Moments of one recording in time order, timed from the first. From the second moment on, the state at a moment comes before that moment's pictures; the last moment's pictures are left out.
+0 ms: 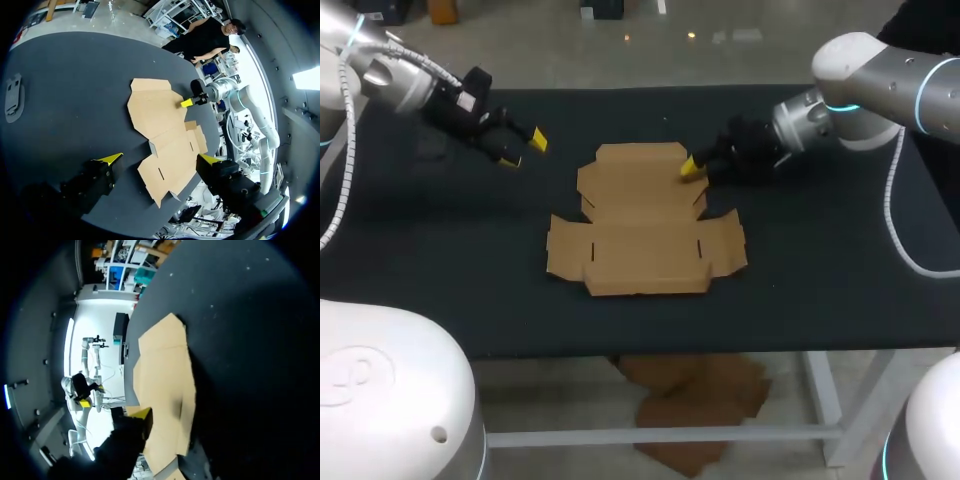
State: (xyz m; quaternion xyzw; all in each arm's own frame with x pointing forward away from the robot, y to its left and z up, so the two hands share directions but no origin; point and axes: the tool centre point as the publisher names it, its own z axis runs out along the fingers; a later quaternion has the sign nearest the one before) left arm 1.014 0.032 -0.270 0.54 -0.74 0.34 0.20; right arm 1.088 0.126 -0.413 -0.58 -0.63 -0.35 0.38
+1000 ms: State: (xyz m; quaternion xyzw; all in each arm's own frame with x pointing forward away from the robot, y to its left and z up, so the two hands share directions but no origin) left arm 1.012 0.027 -0.277 0.47 -0.75 0.37 0.27; right arm 1.084 0.122 -0.373 -0.50 -0.64 -0.47 0.34
